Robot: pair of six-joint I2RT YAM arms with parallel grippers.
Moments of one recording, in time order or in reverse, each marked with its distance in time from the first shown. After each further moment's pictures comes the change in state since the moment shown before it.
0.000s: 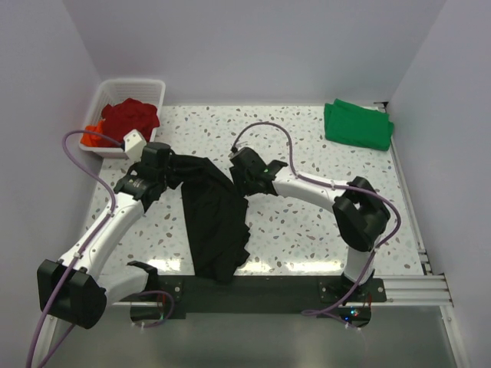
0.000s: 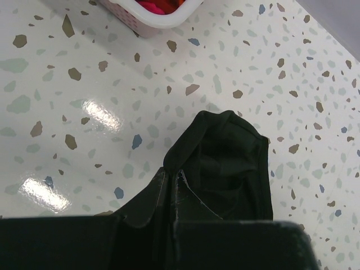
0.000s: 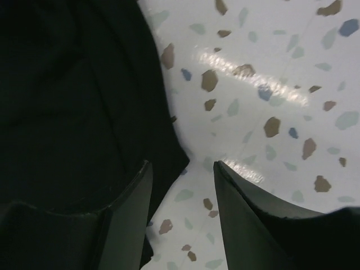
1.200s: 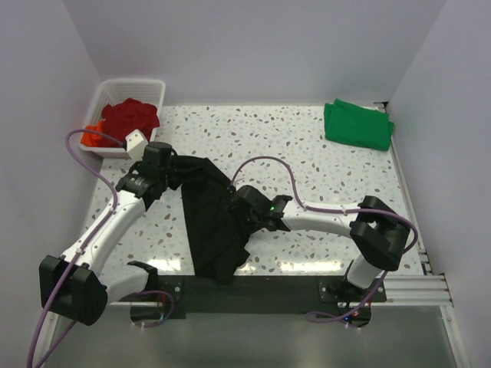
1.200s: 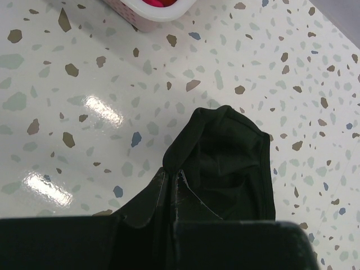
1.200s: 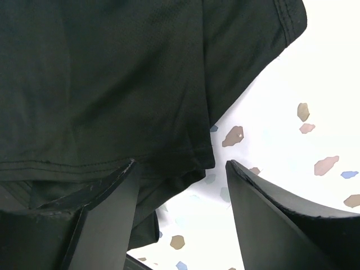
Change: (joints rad) left arm 0.001 0.023 0.002 0.002 0.011 -0.002; right arm 0.220 -0.198 -0.354 0.129 -0.122 0.119
